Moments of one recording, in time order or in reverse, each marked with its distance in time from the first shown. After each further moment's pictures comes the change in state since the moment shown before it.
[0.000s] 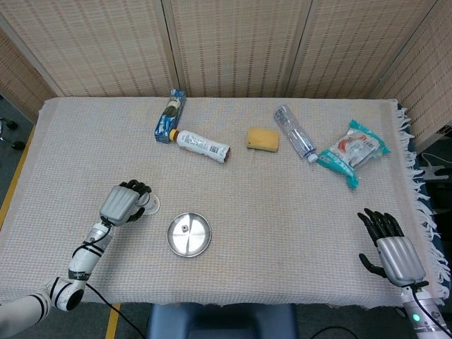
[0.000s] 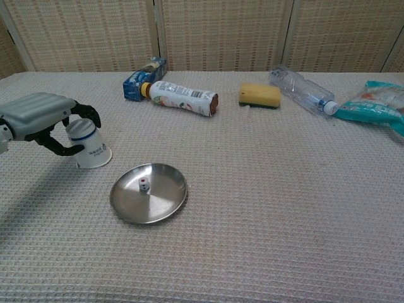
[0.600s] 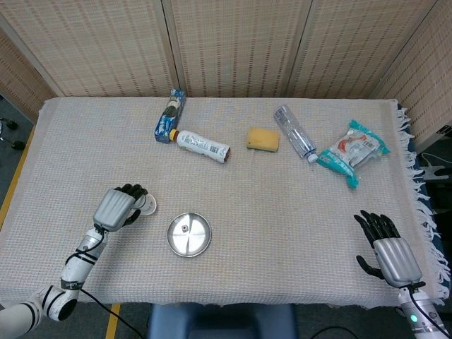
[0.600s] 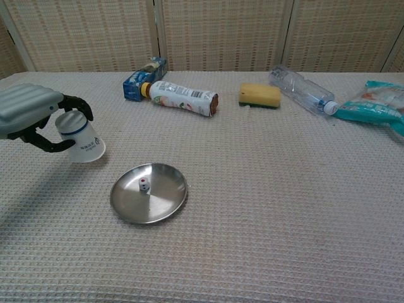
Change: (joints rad) left arm 0.049 0.052 0.029 -0.091 0.049 0.122 0.066; right arm 0.005 -0.004 -0.009 0.000 -0.009 -0.011 -0.002
